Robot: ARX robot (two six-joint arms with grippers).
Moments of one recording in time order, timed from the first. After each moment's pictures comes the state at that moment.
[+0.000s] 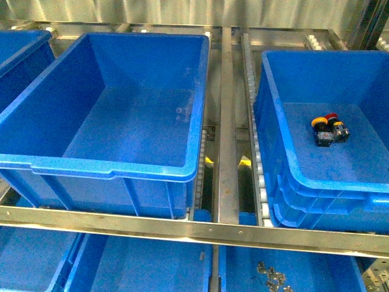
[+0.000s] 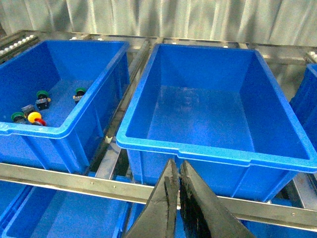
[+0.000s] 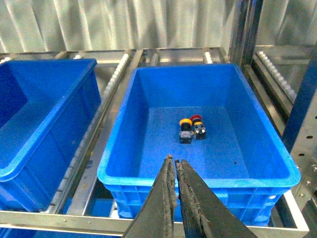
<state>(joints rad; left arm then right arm) 0.00 0.01 0.02 0.00 0.00 -0.01 0.00 0.02 0.02 0.01 0.00 0.00</state>
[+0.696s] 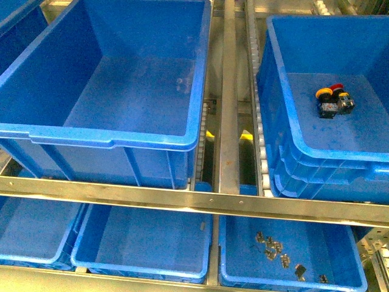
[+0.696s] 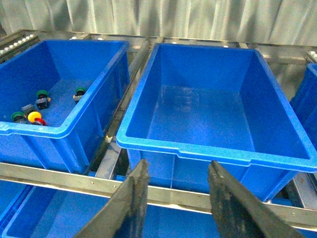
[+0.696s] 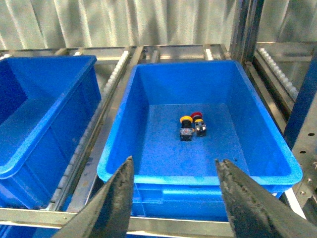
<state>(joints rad) 0.00 0.01 0.02 0.00 0.00 -0.01 0.00 0.00 0.02 0.00 0.00 0.00</state>
